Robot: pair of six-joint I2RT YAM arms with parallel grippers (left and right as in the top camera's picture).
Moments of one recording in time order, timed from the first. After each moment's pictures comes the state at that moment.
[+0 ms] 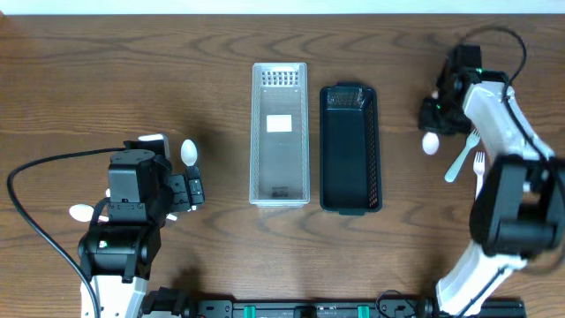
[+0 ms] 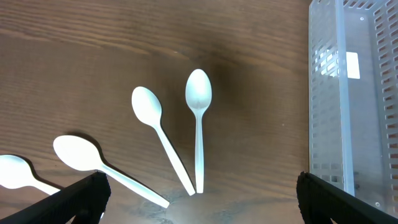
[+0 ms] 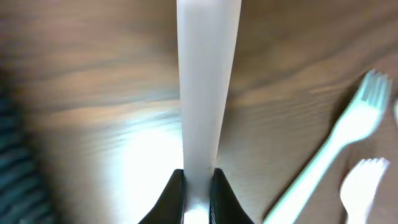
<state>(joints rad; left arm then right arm) -0.05 0.85 0.81 -0.82 -0.06 -0.15 -0.04 1.91 1.49 -0.93 0.04 0.17</state>
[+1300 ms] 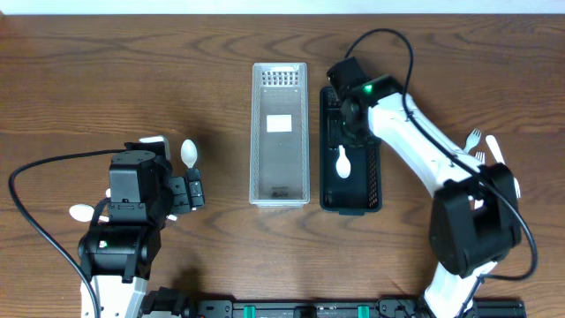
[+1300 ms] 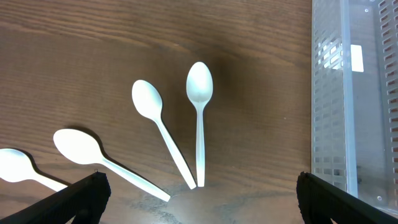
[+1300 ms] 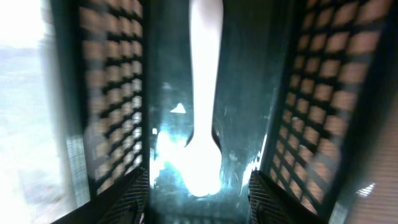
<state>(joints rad) -0.05 0.85 0.81 -0.84 -0.06 -0.15 0.42 1.91 1.54 -1.02 0.02 0.42</state>
